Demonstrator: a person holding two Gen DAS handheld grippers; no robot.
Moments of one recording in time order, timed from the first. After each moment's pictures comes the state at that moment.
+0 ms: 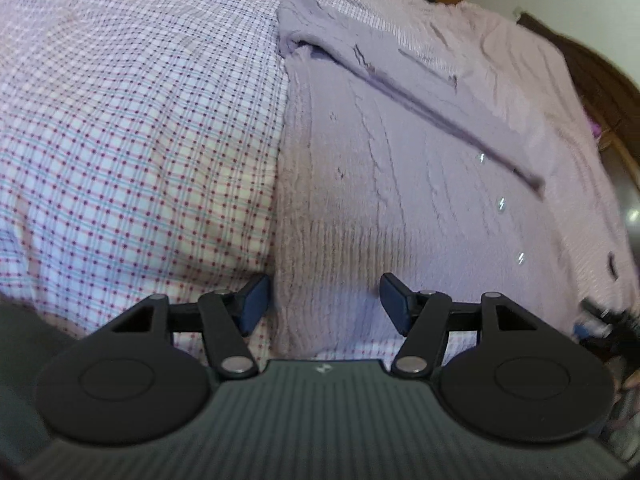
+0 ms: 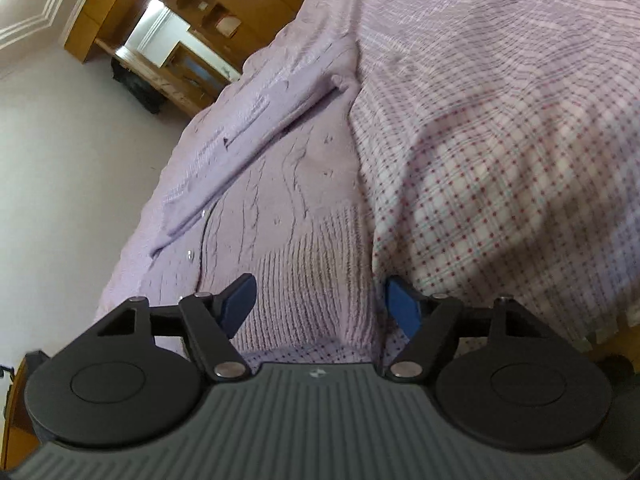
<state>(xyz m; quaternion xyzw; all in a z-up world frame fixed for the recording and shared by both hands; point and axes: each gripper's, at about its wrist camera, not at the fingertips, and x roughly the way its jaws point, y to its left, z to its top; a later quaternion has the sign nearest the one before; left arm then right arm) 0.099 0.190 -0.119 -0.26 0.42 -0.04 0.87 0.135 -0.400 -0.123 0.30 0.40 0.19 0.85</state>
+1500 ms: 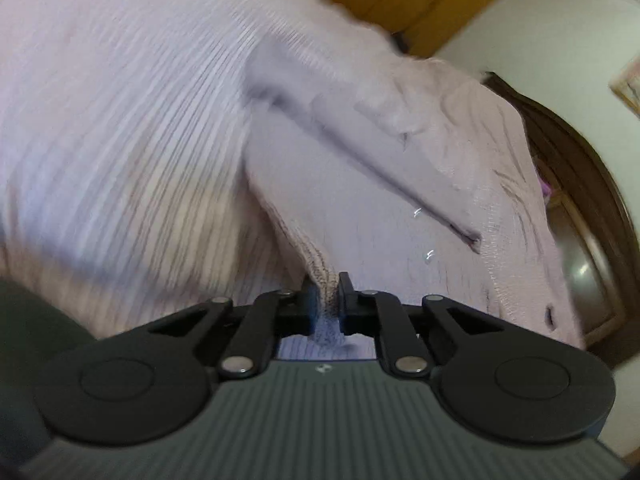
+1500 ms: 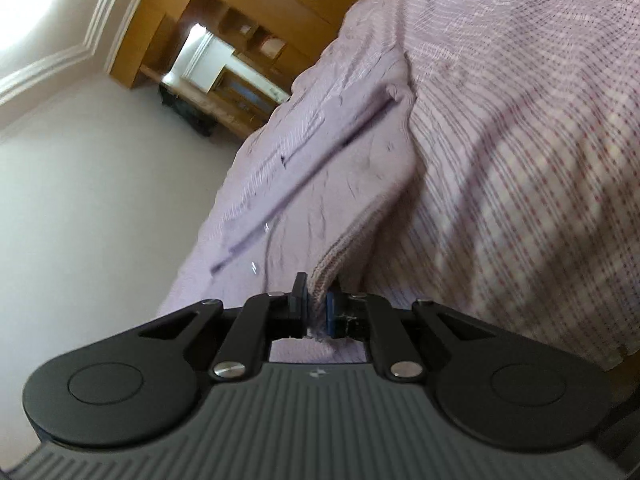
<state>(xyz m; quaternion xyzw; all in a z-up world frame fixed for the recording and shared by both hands) 0.033 0.196 -0.066 -0.31 0.34 -0.07 0.88 0.128 -0.394 -0.111 0.38 0.34 0.24 0.83</state>
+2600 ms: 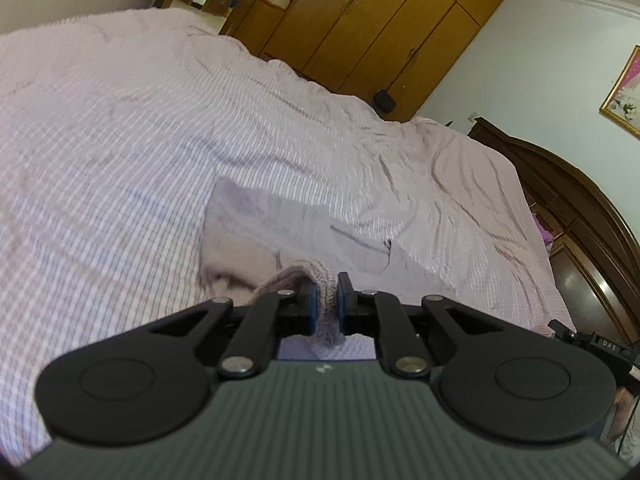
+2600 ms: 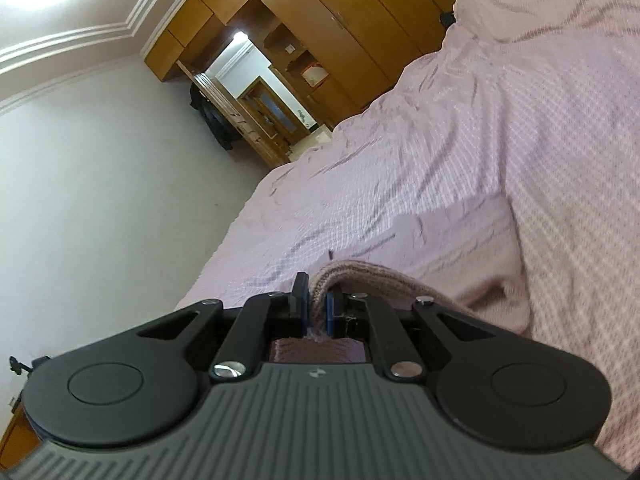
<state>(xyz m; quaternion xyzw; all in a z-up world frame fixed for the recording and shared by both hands) 0.131 0.220 0.028 -0.28 0.26 -0.05 0.92 0.245 -0.347 0.046 0.28 0.27 0.26 0.88</state>
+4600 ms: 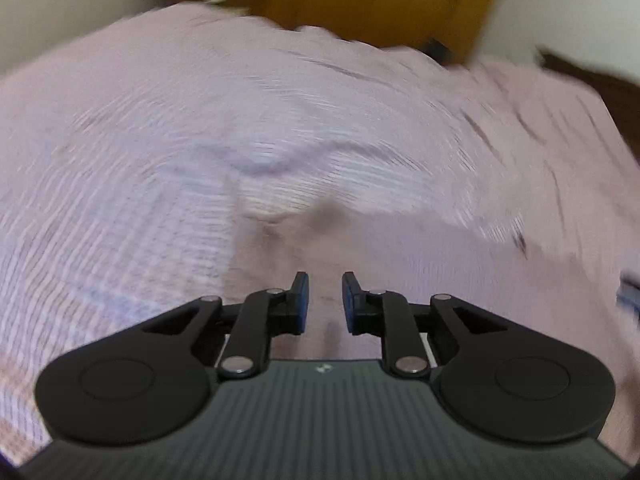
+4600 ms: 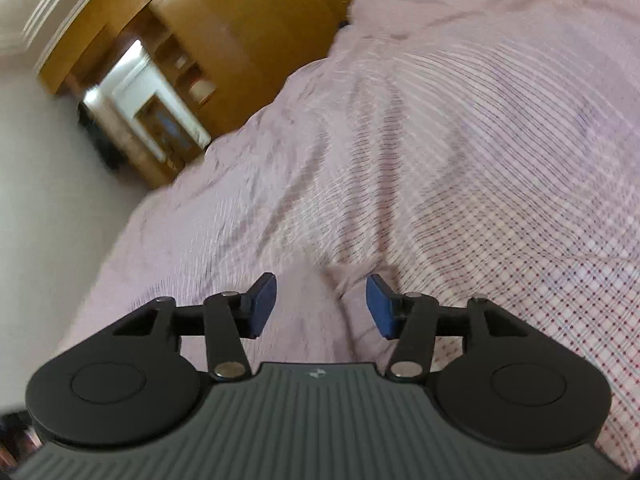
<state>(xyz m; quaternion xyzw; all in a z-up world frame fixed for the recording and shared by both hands) 0.315 0.207 -0.042 -0.14 0.34 0.01 0.93 0.464 -0.347 -0.079 0.24 0.30 0.10 0.92</state>
